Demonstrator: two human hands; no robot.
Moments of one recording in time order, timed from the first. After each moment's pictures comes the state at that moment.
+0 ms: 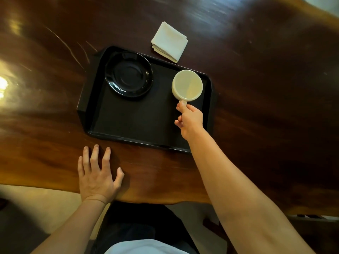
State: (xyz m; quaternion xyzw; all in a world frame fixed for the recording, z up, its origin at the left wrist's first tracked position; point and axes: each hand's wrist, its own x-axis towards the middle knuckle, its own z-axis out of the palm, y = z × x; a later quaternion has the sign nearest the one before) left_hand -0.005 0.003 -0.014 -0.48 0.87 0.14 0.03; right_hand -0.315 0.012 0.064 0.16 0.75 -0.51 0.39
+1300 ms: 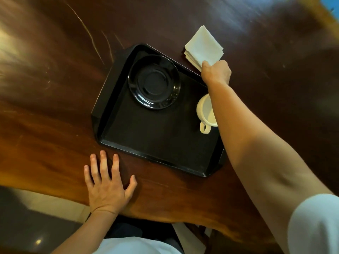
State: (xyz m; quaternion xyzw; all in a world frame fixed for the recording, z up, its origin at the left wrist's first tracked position) left_hand -0.024 0.007 -0.018 -0.54 0.82 0.15 0.06; right_hand -0.416 -0.162 0.059 -0.13 0.96 -0.15 0.22
